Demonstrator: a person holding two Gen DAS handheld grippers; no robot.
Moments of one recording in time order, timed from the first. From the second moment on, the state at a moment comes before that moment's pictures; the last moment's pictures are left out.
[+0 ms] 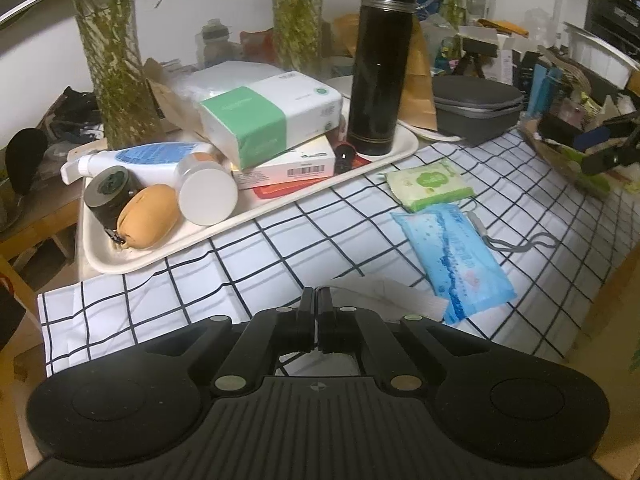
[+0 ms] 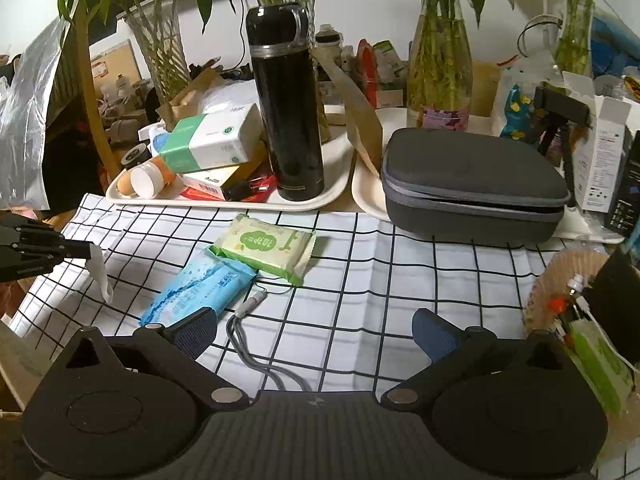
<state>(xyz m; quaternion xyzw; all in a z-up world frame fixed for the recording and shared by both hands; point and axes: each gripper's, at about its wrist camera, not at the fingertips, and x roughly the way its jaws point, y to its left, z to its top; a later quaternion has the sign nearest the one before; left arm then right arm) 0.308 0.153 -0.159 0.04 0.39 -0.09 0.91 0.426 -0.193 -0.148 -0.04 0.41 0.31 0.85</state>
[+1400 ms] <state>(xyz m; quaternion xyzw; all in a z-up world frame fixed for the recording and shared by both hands) 0.321 0.167 -0.164 0.00 0.40 -0.07 0.91 0.430 -0.125 -0.227 -0.23 0.38 0.54 0.71</state>
